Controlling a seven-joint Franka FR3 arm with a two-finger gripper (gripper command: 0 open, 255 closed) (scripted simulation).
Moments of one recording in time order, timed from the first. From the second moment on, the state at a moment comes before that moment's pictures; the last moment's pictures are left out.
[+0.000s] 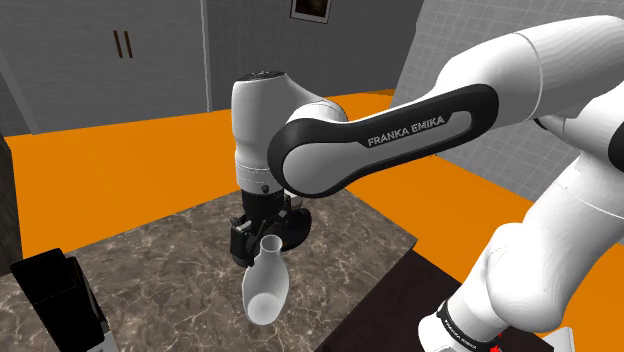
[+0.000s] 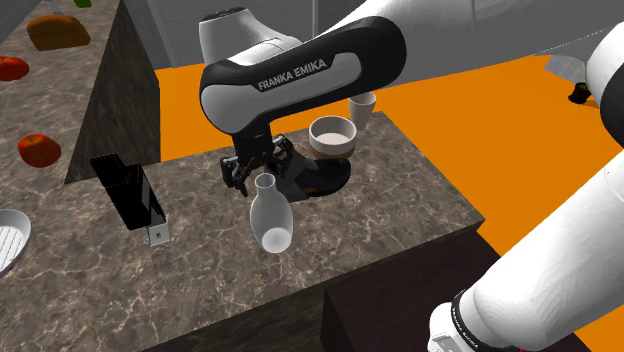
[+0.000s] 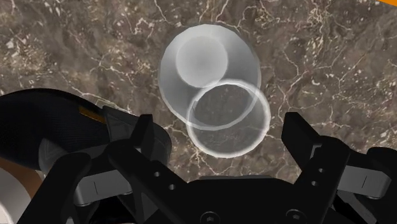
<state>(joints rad) 0.14 0.00 0.52 -2.07 0.06 1.97 0.42</state>
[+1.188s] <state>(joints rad) 0.14 -0.03 0.52 -2.01 0.08 1.89 0.42</state>
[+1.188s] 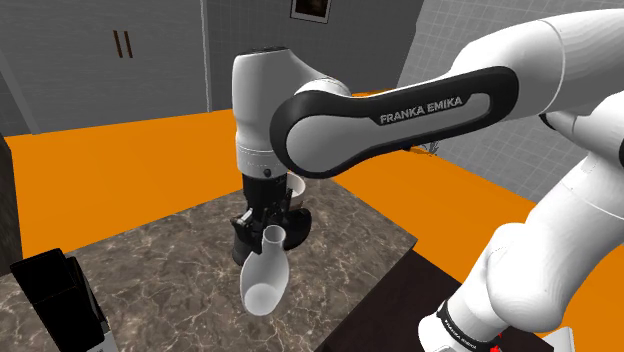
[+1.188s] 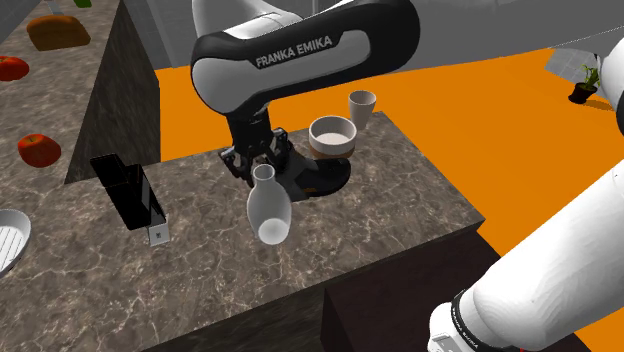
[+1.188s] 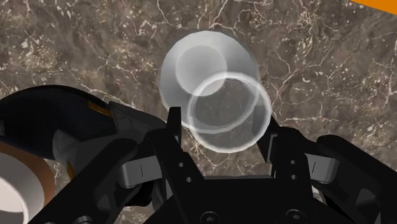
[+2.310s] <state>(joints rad) 0.14 -0.06 0.51 -1.81 0.09 1.66 0.42</state>
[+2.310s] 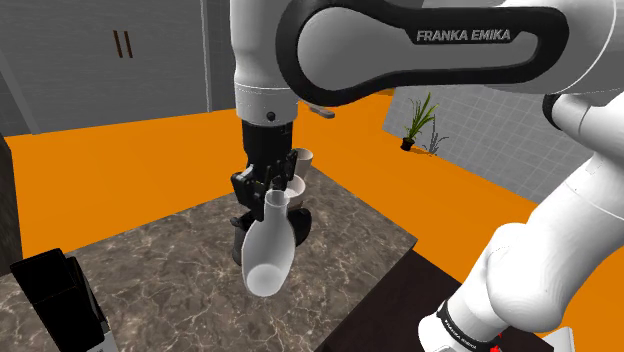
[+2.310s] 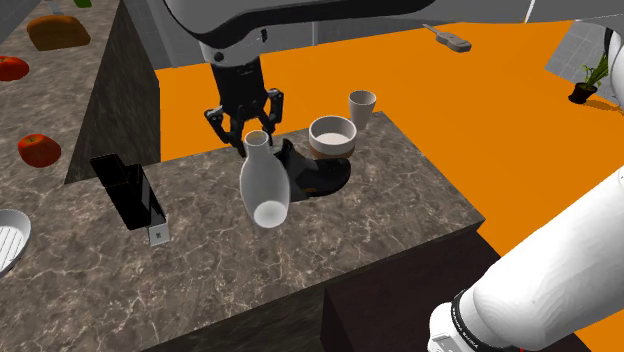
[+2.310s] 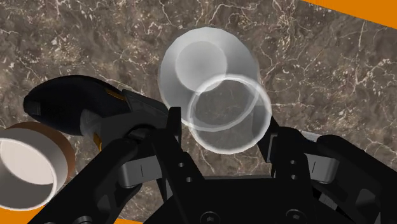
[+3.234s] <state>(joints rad) 0.14 -0.02 0.51 -1.59 0.07 1.47 0.44</state>
